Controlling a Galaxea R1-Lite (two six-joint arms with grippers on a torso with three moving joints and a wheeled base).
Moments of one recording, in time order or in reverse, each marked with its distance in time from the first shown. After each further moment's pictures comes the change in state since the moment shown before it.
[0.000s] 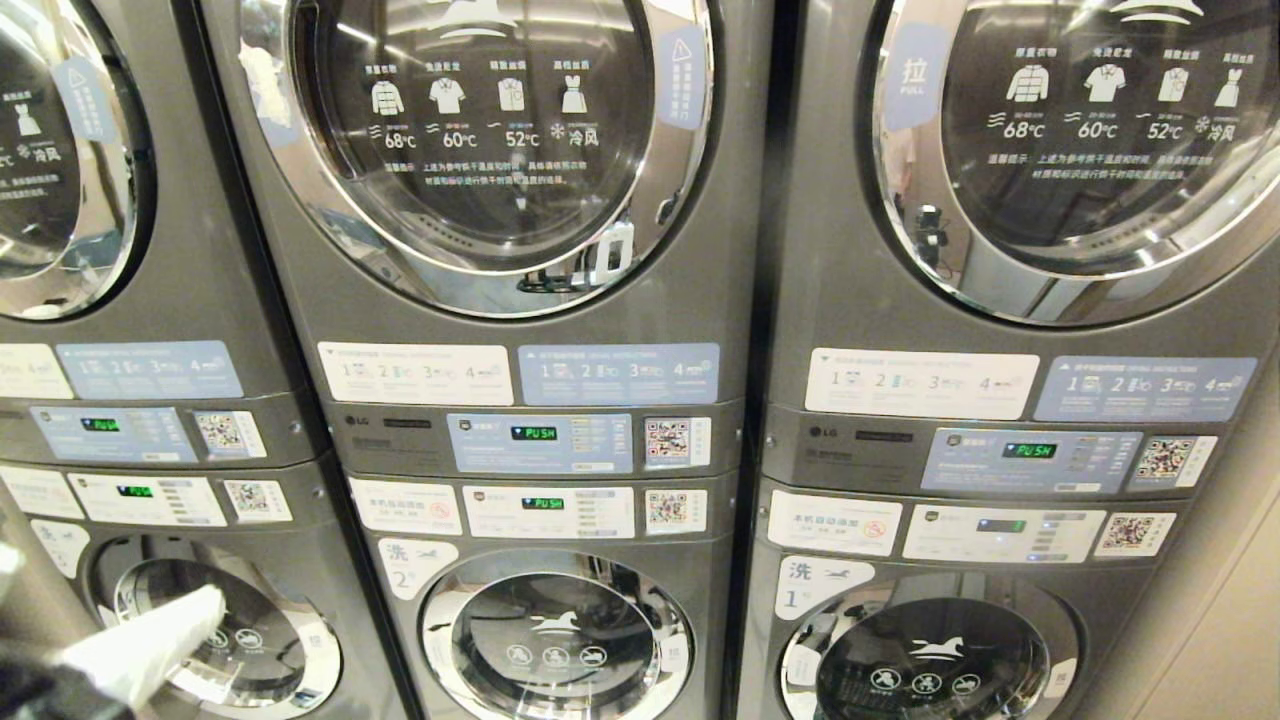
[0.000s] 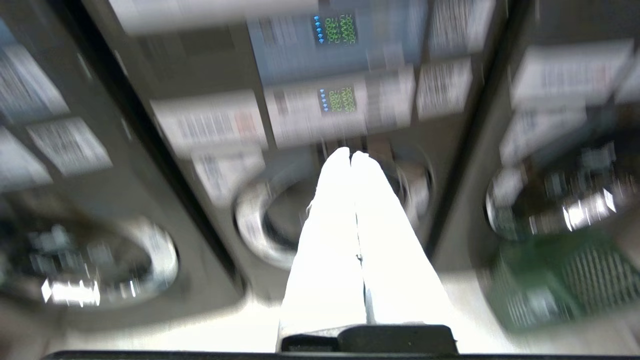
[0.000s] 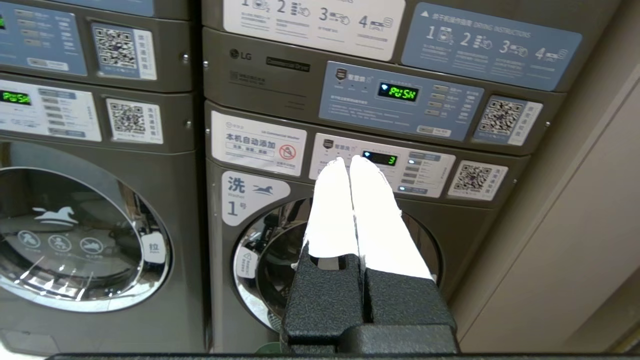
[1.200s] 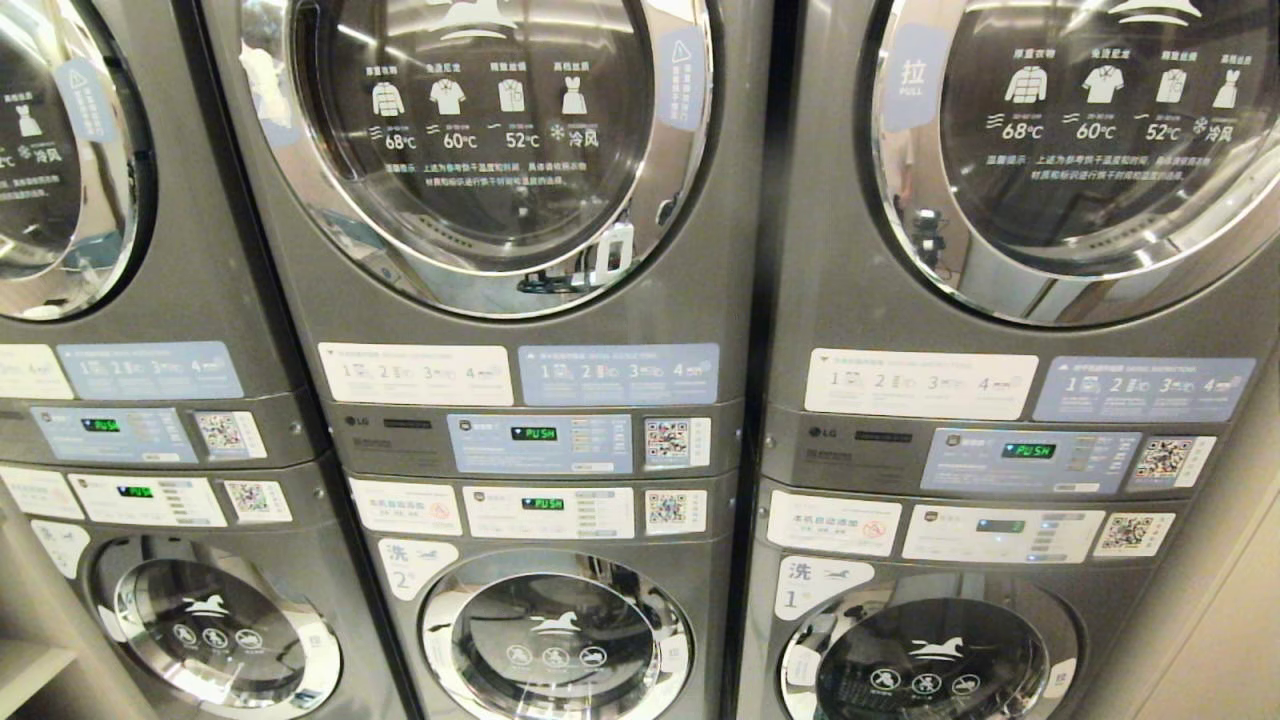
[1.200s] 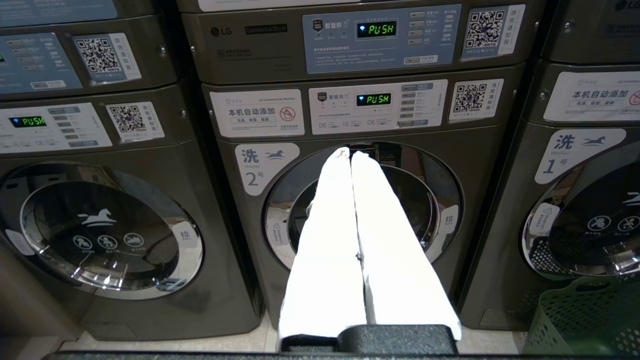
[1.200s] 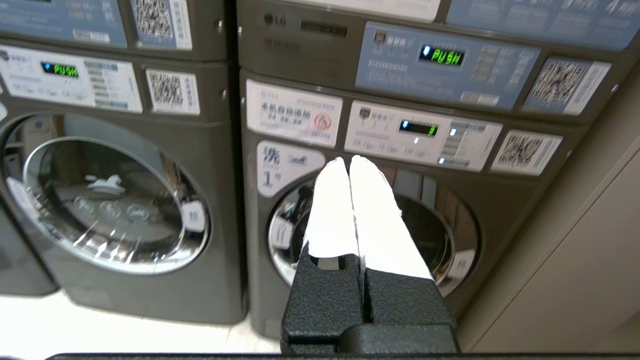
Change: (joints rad) left arm 0.128 -0.800 0.164 0.393 0.017 -0.031; right arm 0.002 0.011 0.008 0.061 0.067 0.048
